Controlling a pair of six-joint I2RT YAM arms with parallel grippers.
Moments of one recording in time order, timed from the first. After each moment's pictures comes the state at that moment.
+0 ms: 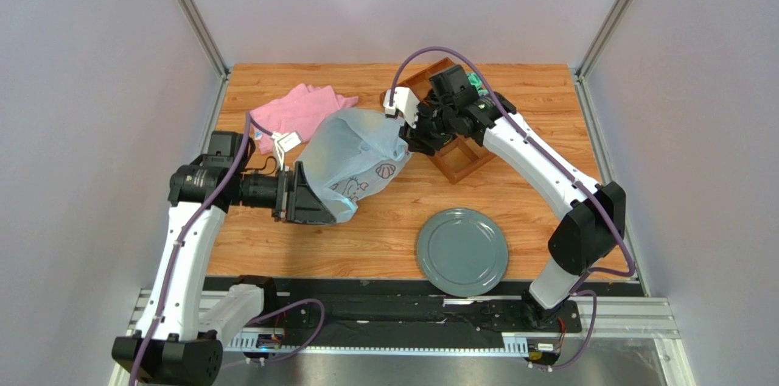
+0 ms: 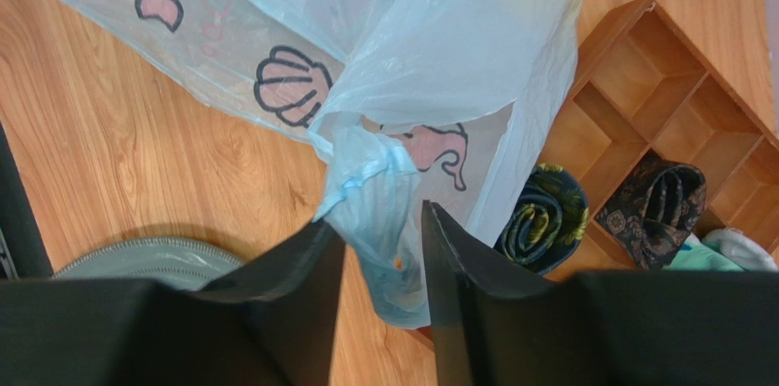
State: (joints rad) left arm -0.07 0.95 1.14 -1.33 1.16 -0.05; right arm 0.59 1.67 1.62 -0.79 -0.40 -0.69
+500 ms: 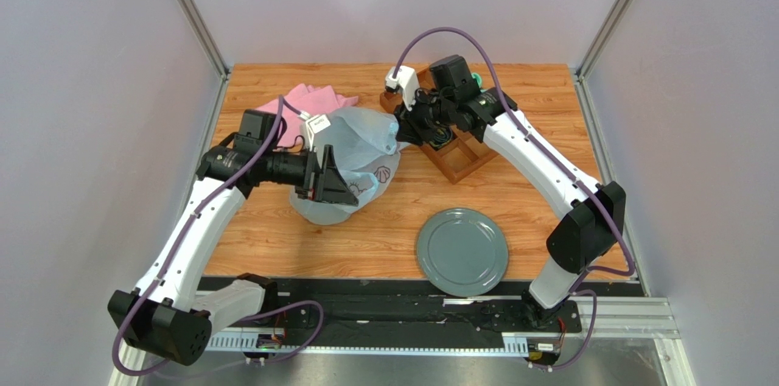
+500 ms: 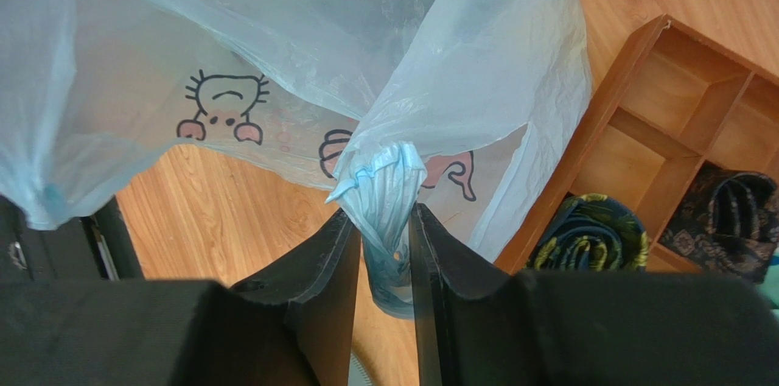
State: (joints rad) left arm -0.26 1.10 1.15 -1.00 1.02 -0.22; right arm 0.59 1.68 1.68 -0.71 -0.47 -0.39
